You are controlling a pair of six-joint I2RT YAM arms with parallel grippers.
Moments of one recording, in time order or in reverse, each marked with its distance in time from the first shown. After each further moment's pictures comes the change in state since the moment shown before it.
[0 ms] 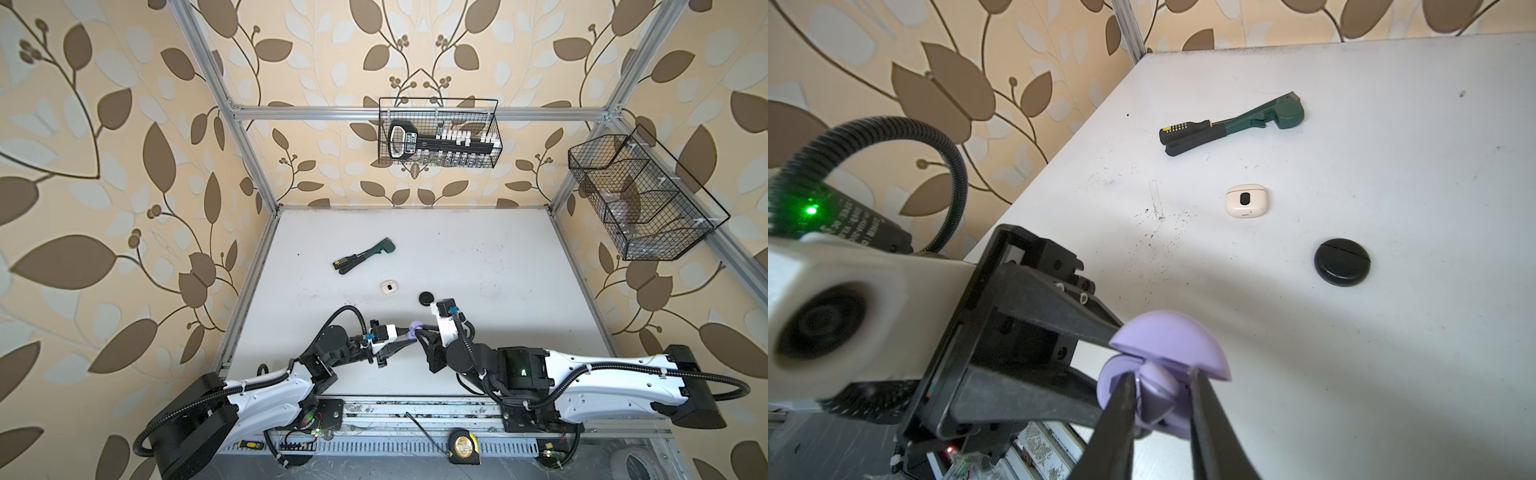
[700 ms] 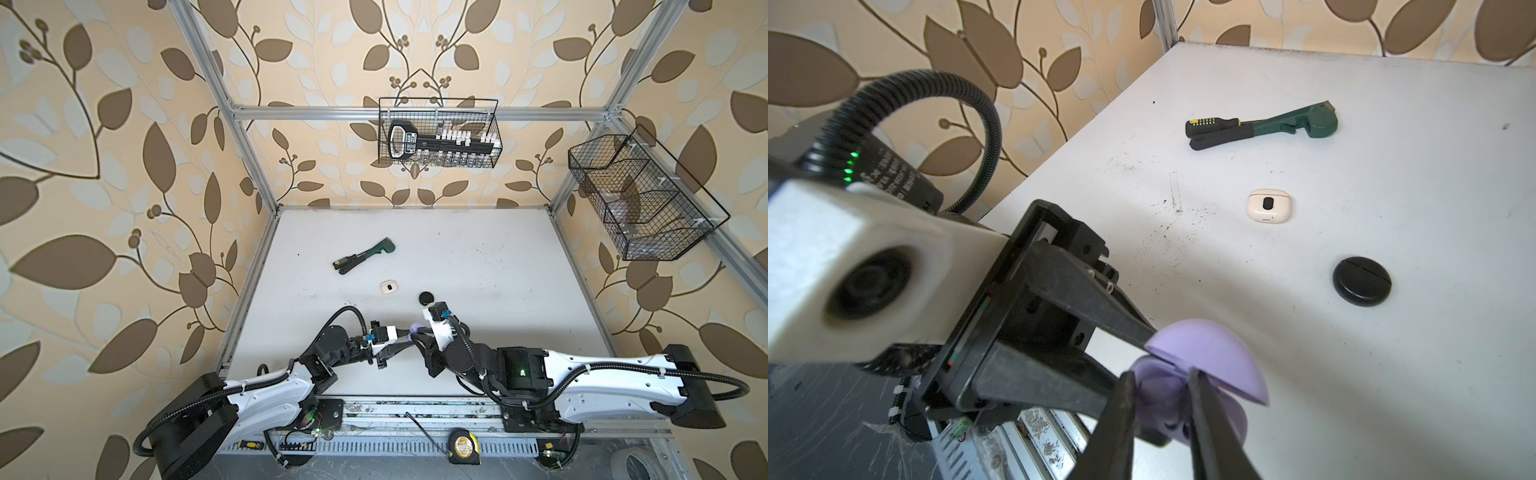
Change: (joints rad) left arm 0.000 0.000 0.000 -0.003 0.022 -0.002; right arm 0.000 0.010 0.000 0.027 -0.069 -0.119
